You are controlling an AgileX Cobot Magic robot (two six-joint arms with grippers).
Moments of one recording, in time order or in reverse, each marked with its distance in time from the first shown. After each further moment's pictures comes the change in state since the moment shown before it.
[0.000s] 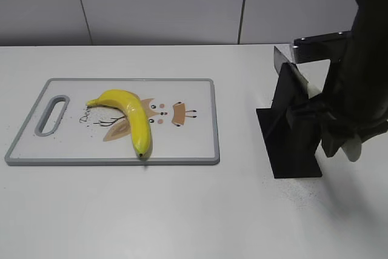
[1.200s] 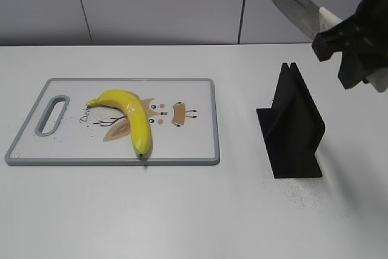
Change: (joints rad) left arm 0.000 0.000 0.000 0.000 0.000 0.000; right arm 0.001 -0.148 -0.192 -0.062 0.110 -0.120
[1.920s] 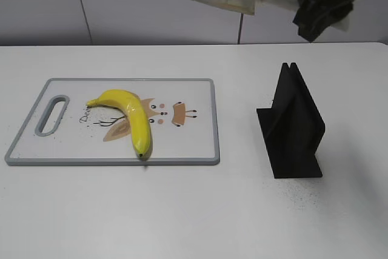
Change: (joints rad) left arm 0.000 0.187 -0.065 0.010 -0.125 0.002; right arm 0.000 0.215 -0.328 0.001 0.043 -0.648
